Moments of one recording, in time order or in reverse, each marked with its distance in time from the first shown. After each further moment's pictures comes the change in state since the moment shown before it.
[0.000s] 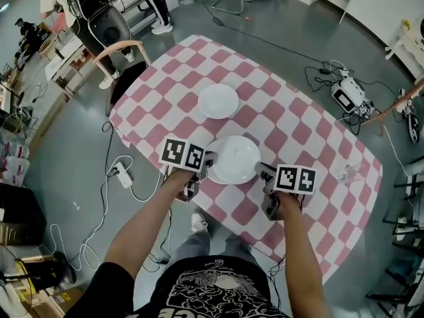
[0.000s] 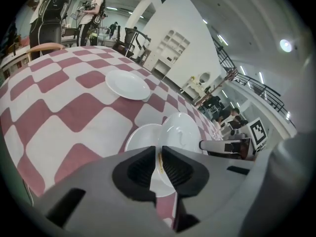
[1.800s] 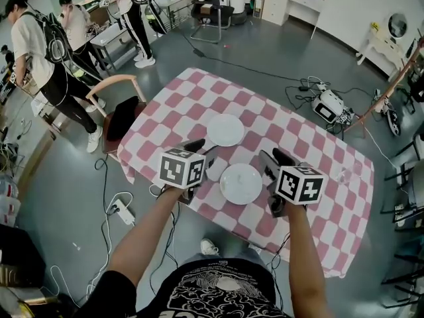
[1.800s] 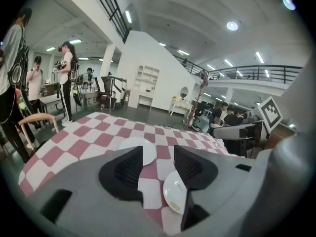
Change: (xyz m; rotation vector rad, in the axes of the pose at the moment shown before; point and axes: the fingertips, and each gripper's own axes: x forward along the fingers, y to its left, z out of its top) left arm -0.115 0.004 0.121 0.419 -0.354 0.002; right arm -0.039 0.134 0.103 -0.345 -0.423 -0.183
